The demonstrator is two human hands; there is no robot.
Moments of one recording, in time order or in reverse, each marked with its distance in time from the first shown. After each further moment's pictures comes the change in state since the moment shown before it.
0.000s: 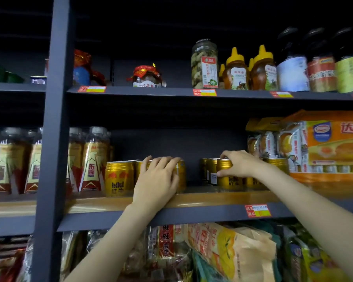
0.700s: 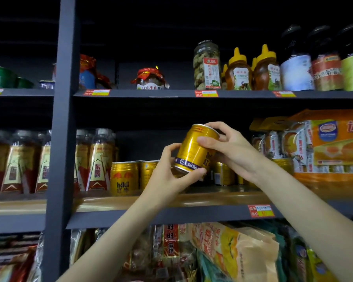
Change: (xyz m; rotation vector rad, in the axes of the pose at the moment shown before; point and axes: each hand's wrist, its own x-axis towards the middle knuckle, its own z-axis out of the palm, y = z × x) left_hand -0.008 0.028 -0.063 -1.123 -0.140 -0.246; right_hand -0.064 -0.056 -0.040 1.400 0.027 -0.310
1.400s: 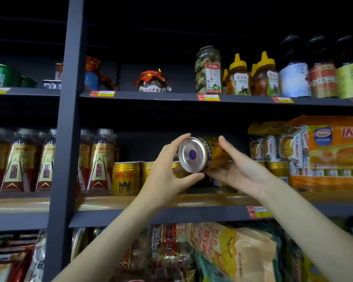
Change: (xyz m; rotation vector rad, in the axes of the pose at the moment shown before) left_hand 0.001 0.010 -0.008 0.158 0.021 0.195; right_hand -0.014 0.016 -0.001 0.579 0.035 0.307
